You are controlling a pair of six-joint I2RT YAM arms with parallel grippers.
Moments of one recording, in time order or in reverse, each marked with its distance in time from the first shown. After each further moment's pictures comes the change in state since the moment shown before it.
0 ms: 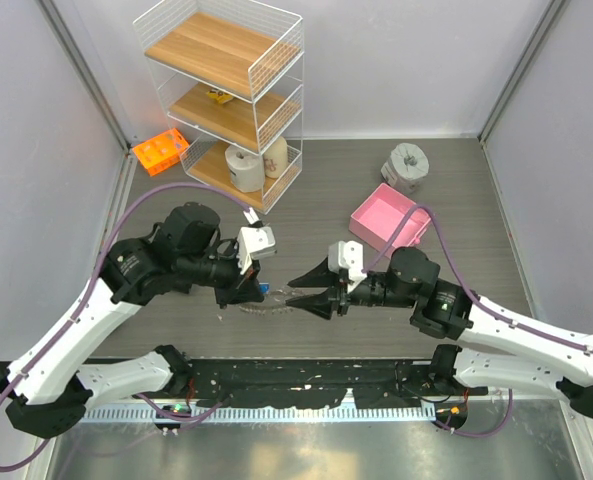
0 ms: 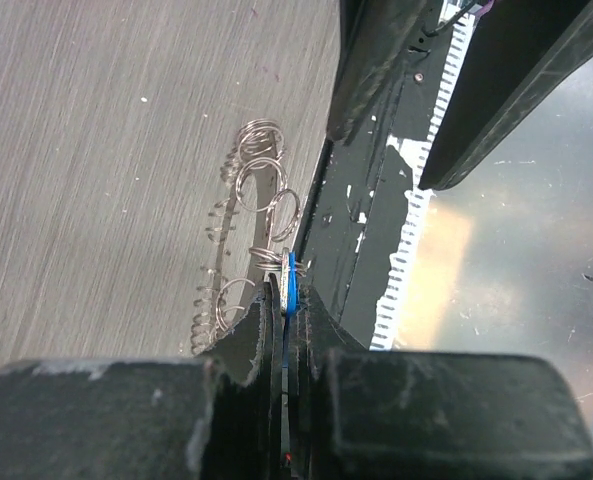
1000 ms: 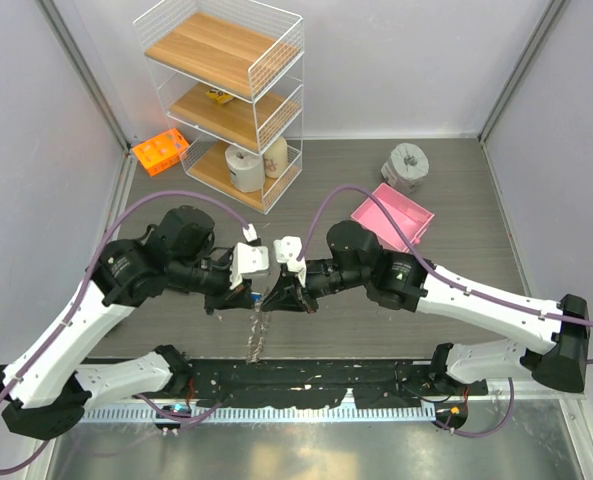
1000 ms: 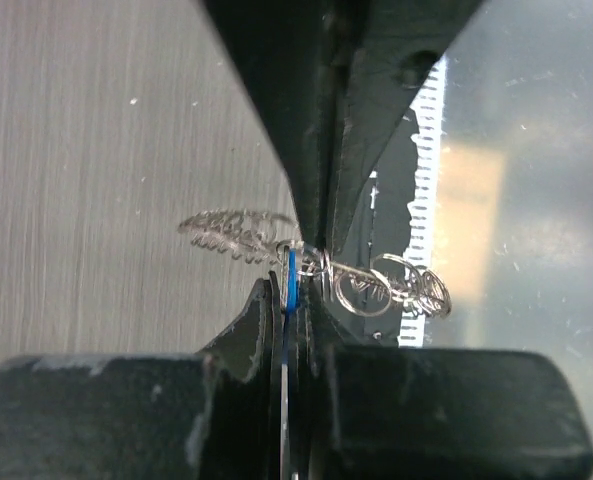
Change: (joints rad) left arm 0.003 -0.014 0.015 -0.096 0.055 0.257; right arm 0.008 0.322 0.294 -0.251 -0.242 -0.076
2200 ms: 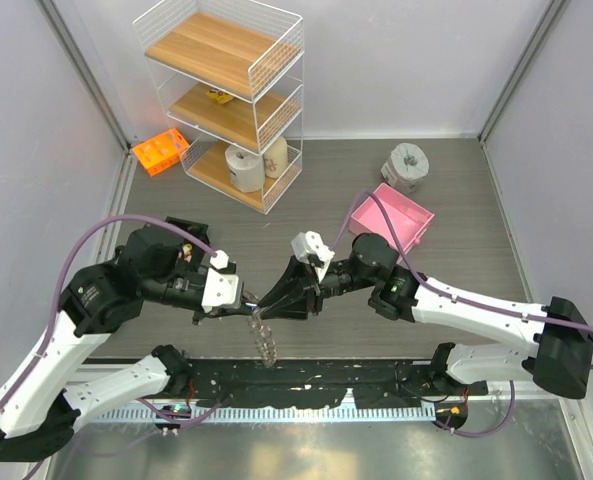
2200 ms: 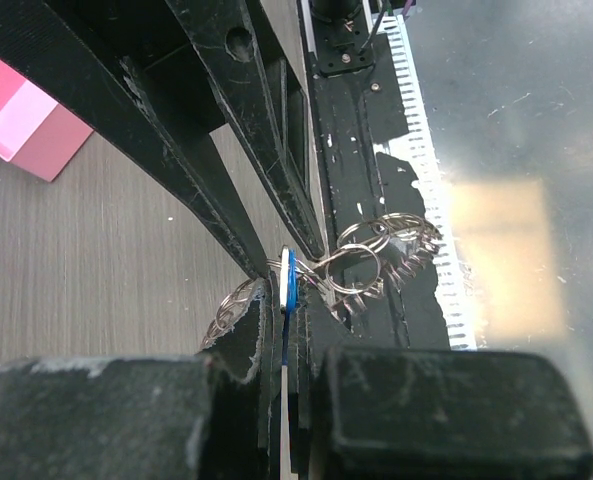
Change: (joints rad) left arm 0.014 -0.168 -0.069 0.104 0.176 0.167; right arm -0.074 -0.032 -0.281 0.646 -0.171 0.338
